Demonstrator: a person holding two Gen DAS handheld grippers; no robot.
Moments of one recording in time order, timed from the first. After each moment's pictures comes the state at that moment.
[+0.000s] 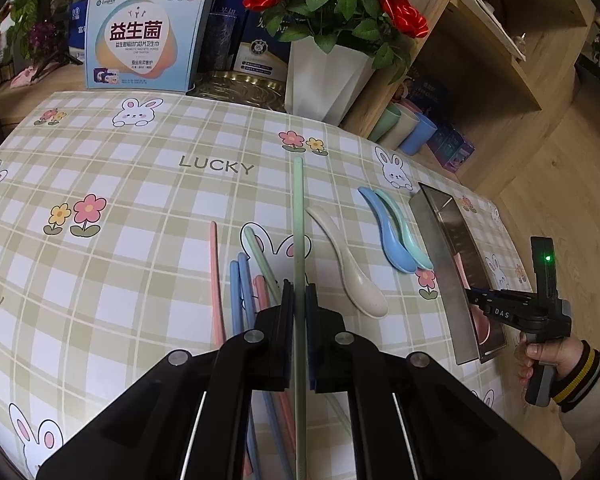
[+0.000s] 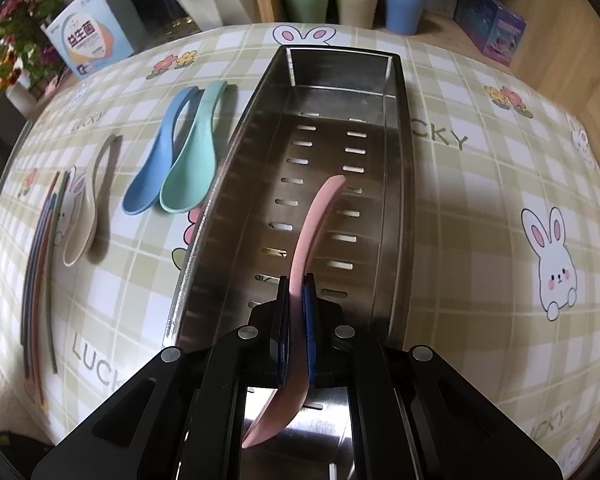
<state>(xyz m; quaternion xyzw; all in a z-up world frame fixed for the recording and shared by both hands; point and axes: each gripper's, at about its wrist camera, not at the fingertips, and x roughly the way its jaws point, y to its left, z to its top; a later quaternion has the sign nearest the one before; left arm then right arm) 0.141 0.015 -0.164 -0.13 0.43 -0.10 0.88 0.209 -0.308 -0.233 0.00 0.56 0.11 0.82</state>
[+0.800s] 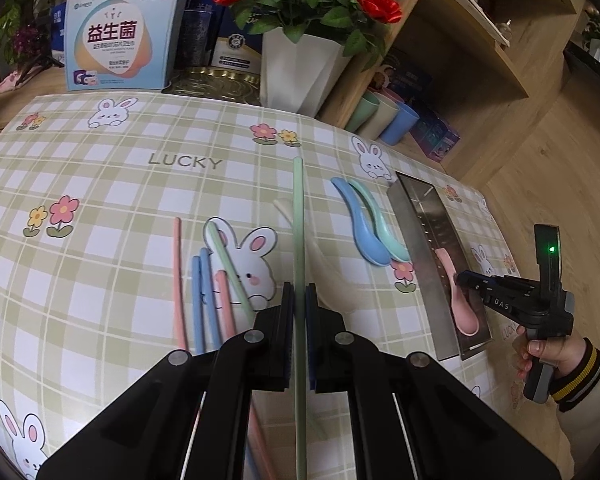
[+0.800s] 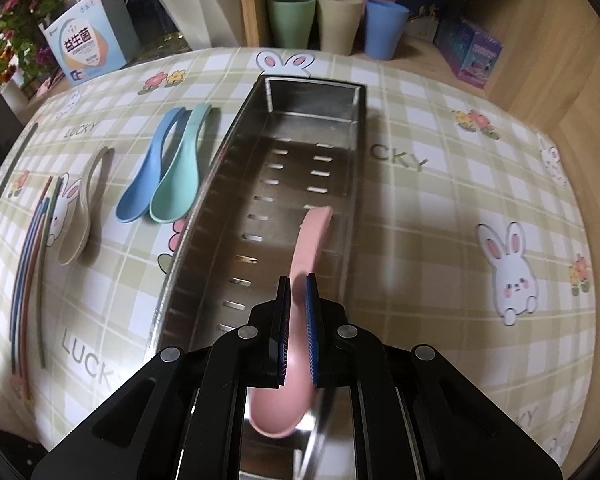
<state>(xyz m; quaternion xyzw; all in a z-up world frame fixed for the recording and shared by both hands) 0.143 -0.014 -0.159 -0.13 0.44 -0.13 0.88 0.196 -0.324 -0.205 -0.03 0.53 0.08 0.85</state>
